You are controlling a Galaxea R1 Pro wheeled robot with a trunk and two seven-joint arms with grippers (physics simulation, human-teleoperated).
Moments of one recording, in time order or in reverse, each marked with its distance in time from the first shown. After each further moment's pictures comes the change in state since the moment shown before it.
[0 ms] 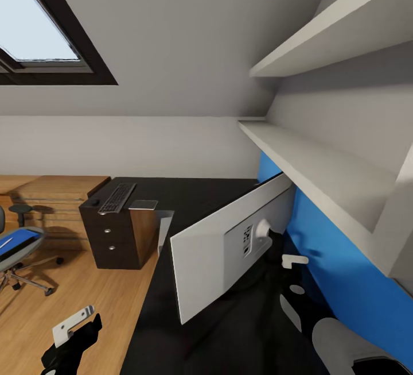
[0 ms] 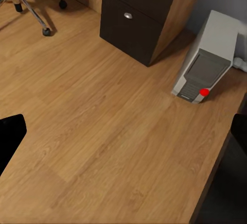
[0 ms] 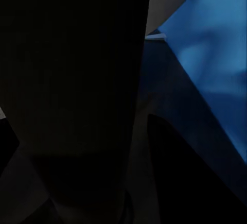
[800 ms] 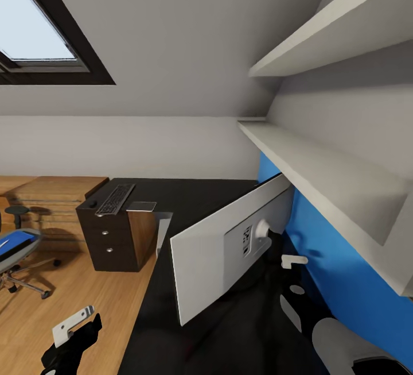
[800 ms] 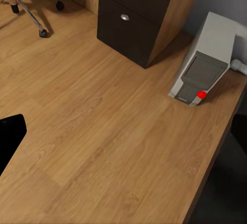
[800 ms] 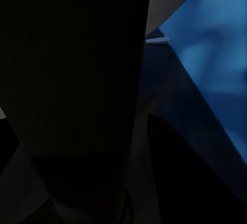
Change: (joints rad) left arm 0.000 0.000 0.000 0.000 0.000 -0.002 0.000; right arm 0.000 0.000 0.004 0.002 -0.005 0.000 0.011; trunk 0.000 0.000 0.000
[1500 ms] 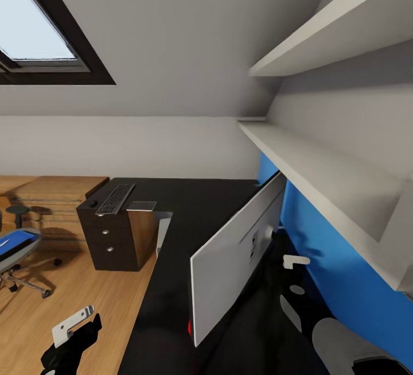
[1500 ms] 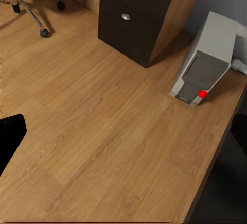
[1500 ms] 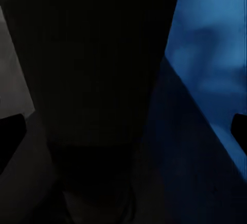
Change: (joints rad) left arm 0.000 0.000 0.002 0.000 0.001 0.000 0.000; right arm 0.000 0.000 0.002 0.000 -0.002 -0.004 -0.041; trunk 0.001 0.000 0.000
